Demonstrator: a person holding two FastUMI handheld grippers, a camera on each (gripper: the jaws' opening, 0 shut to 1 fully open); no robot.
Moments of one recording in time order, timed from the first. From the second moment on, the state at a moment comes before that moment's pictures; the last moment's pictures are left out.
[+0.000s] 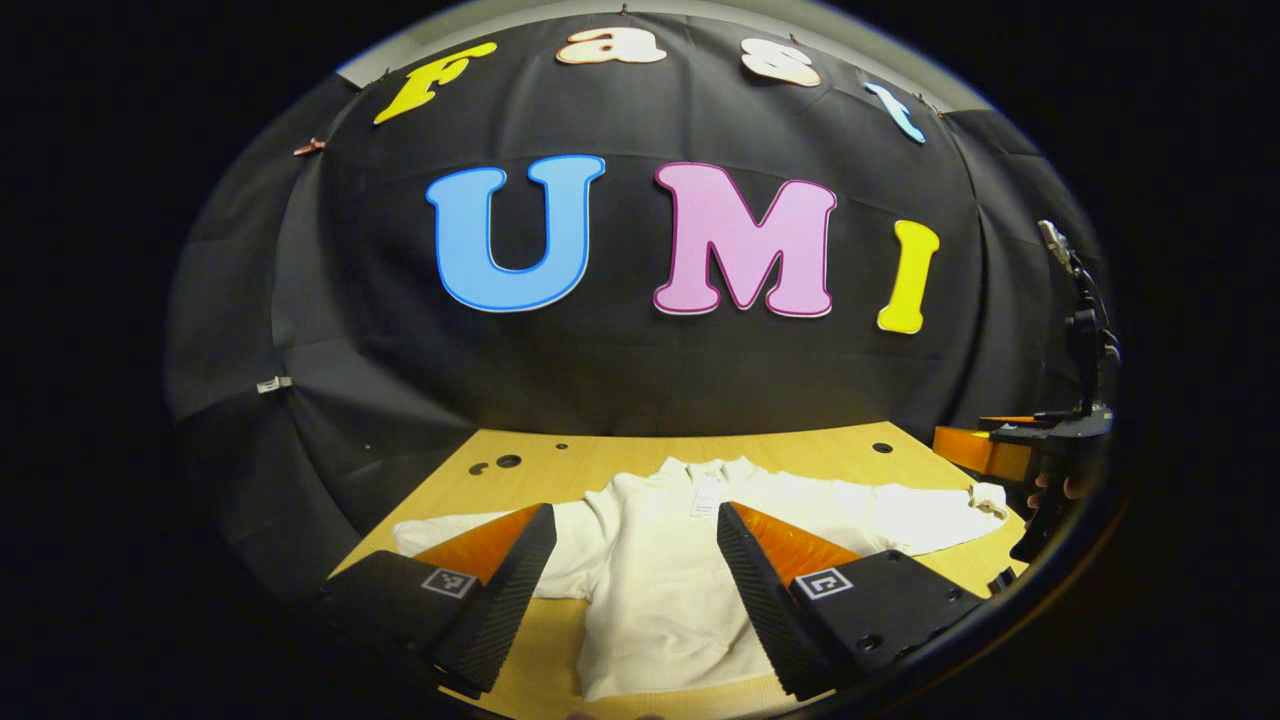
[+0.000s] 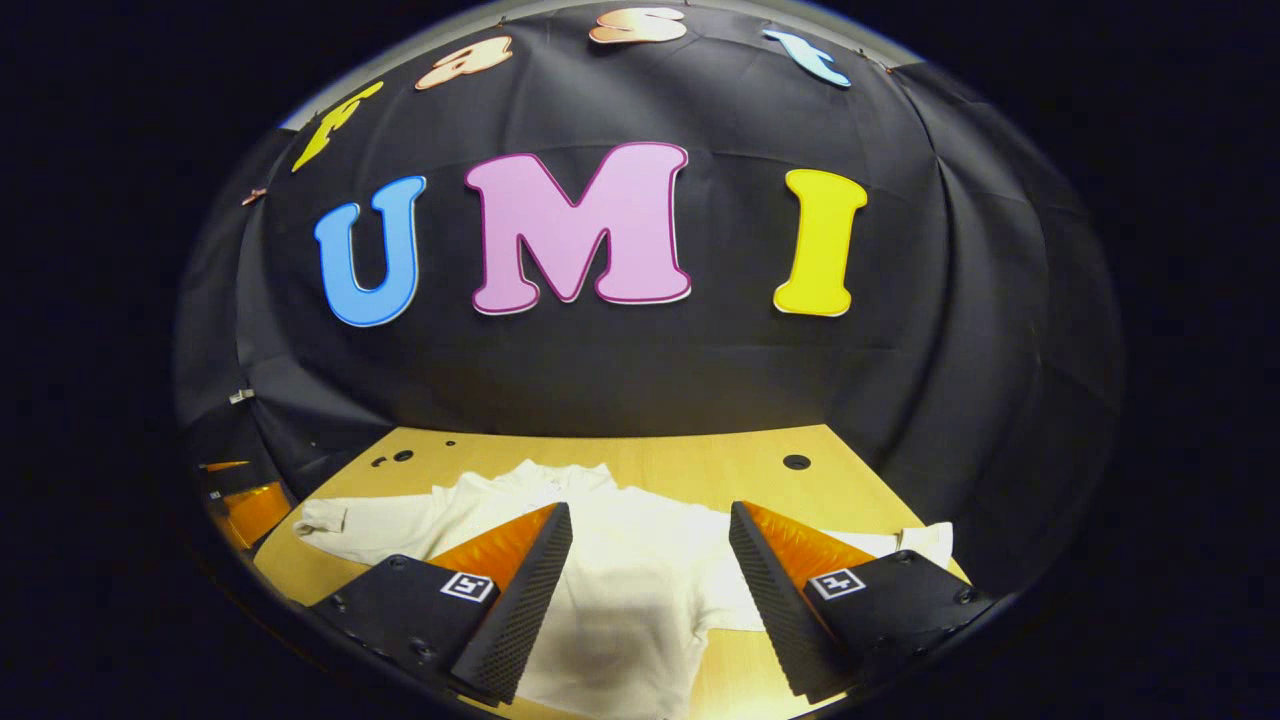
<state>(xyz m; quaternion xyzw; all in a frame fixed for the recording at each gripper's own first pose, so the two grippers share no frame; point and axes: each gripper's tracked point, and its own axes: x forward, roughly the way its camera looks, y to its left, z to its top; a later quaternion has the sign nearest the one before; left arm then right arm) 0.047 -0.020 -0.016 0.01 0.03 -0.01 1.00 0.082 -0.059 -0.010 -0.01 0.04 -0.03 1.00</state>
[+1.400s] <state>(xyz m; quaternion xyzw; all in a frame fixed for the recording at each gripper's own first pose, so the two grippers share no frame) 0.089 -0.034 -0.100 0.01 0.15 0.04 0.99 0.141 -0.431 -0.203 0.11 0.28 -0.33 0.89</state>
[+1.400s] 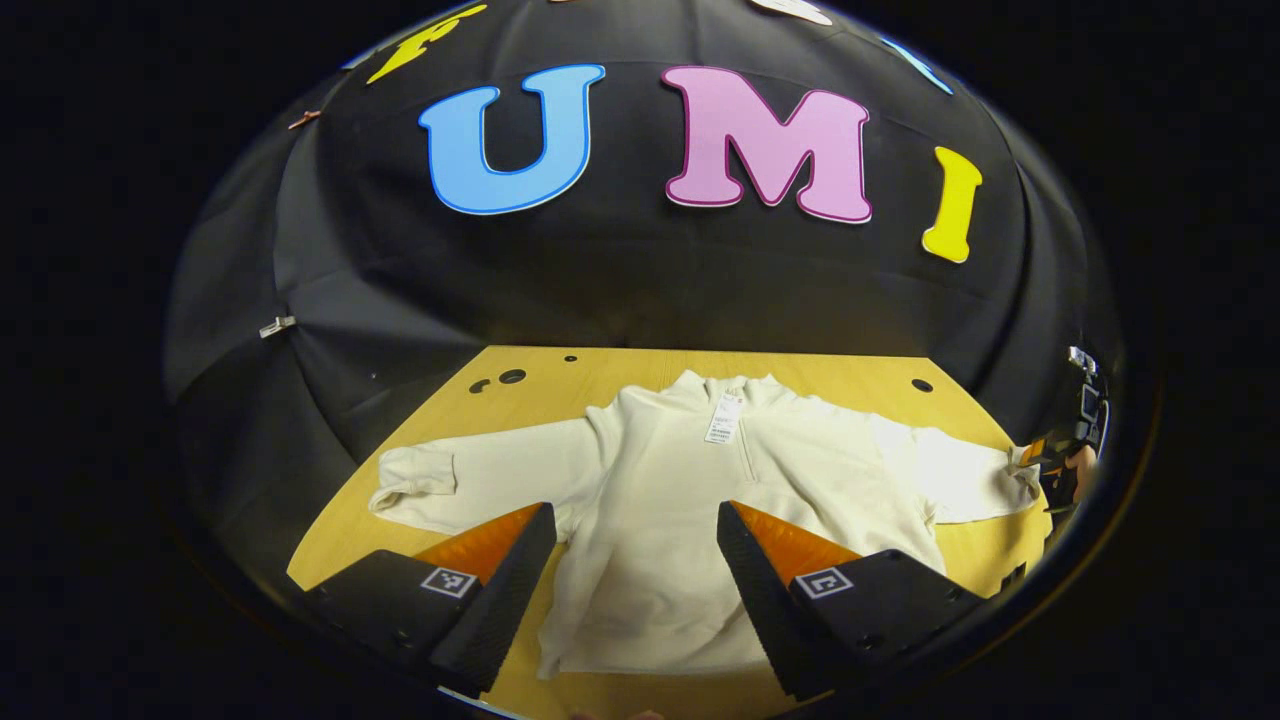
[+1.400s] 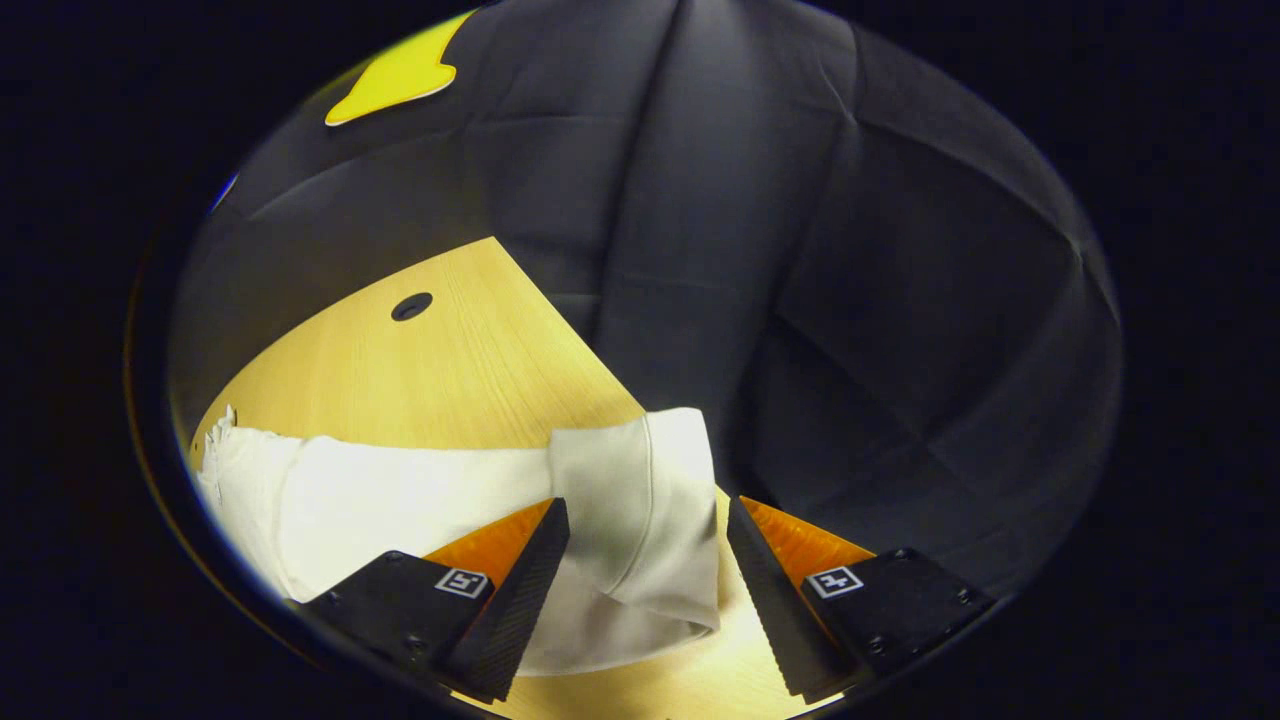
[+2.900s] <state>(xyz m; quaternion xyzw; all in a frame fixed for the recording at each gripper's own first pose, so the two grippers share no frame) 0.040 0.042 -0.090 -0.07 0.11 0.12 0.98 0.269 -0.123 -0.028 0.06 0.19 0.00 0.98</state>
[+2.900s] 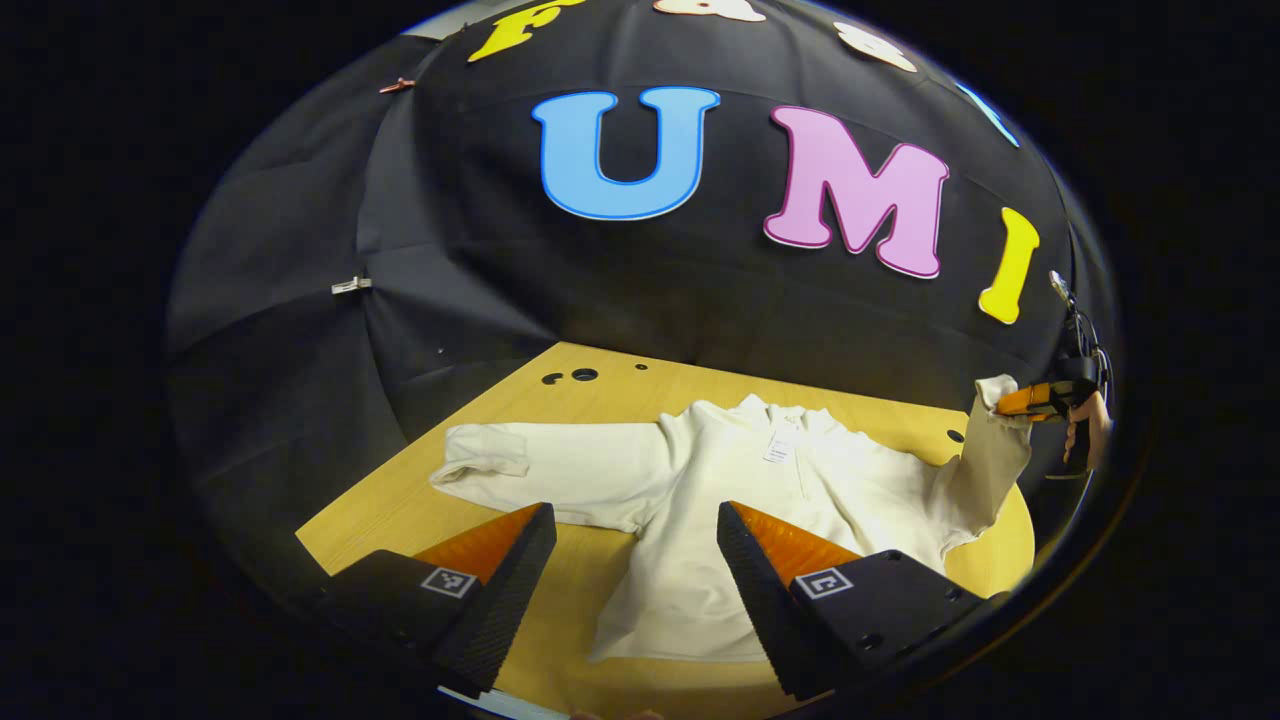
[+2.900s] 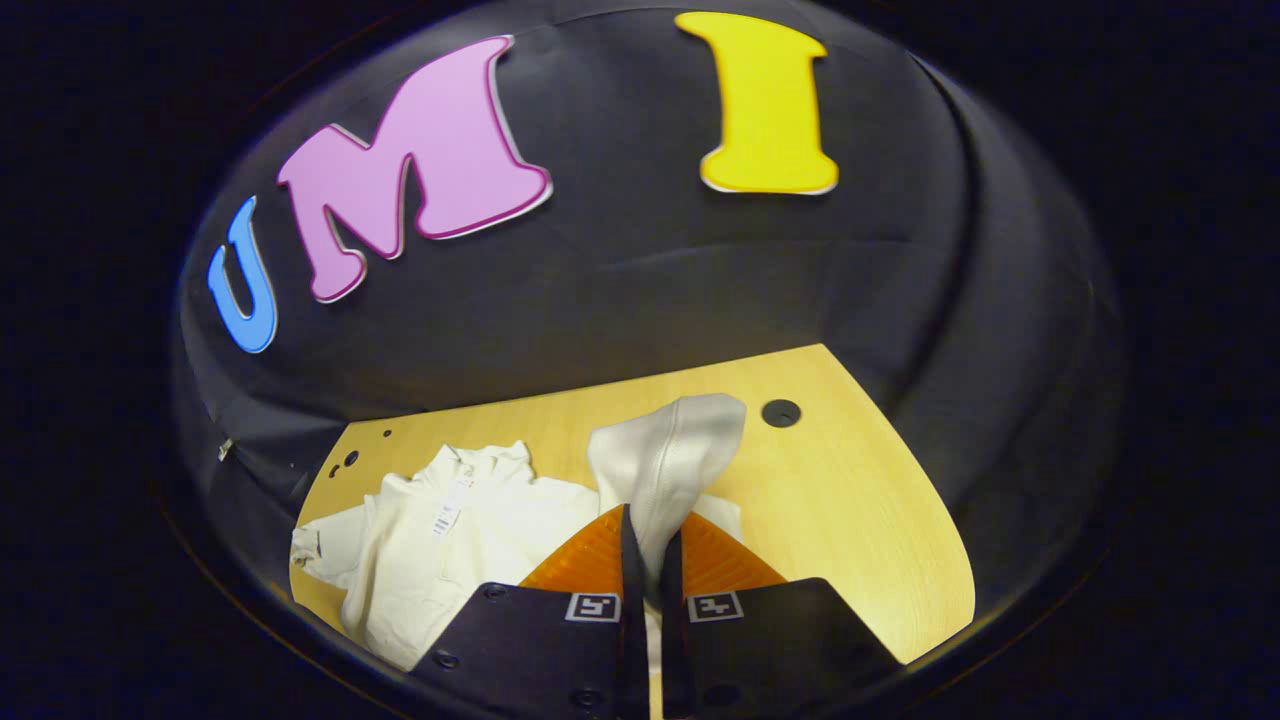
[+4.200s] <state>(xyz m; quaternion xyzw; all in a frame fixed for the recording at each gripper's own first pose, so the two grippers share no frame) 0.033 0.211 -0.120 -0.10 0.11 0.24 0.96 0.288 0.278 -0.143 -0.01 0.30 0.24 0.92</state>
